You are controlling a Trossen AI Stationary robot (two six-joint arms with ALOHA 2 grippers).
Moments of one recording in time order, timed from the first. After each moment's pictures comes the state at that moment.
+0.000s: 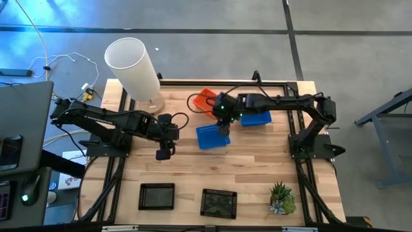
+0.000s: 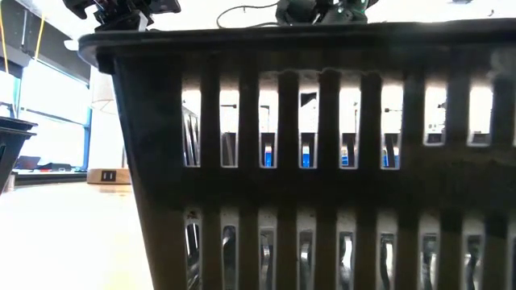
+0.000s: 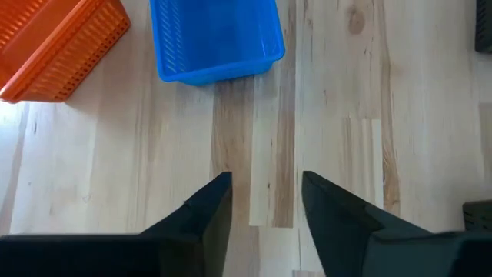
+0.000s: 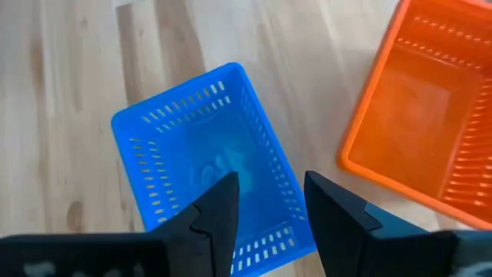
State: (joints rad) left arm -0.03 1.25 1.01 -0.84 -0.18 -0.13; right arm -0.20 1.71 1.34 -0.63 -0.07 0.03
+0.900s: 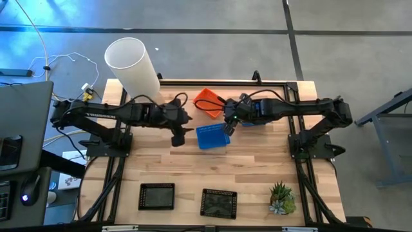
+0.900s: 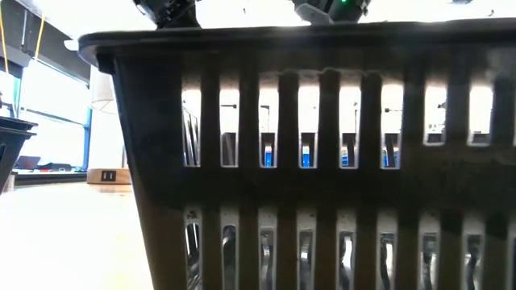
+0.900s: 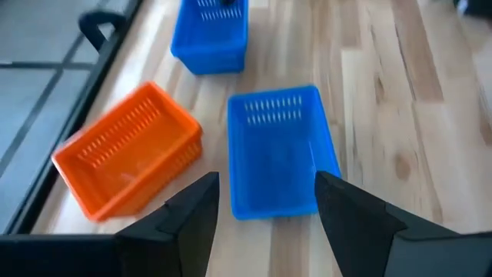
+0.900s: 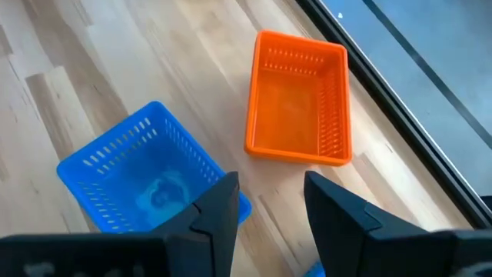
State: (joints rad) left arm 0.13 1.26 1.01 -0.46 -0.19 0.02; right arm -0.04 1.53 1.34 -0.76 0.41 0.32
